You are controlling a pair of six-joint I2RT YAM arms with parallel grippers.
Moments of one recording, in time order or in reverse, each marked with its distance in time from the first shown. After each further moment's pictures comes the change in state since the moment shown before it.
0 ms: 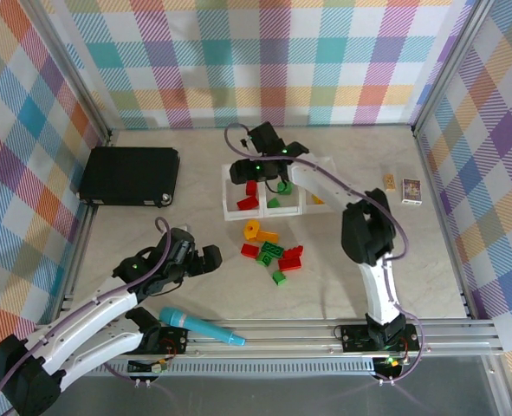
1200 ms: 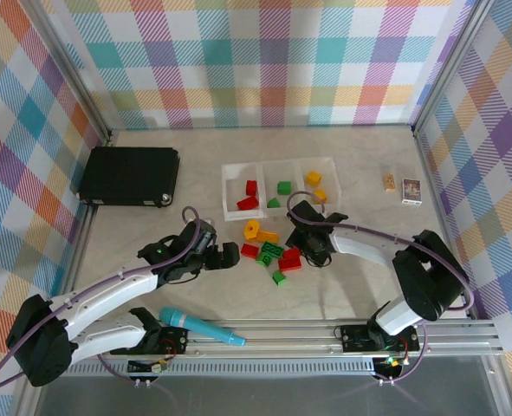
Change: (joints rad) left arm -0.080 0.232 0.085 0.129 0.005 0.061; right arm 0.060 -0.467 -0.966 0.100 0.196 0.906
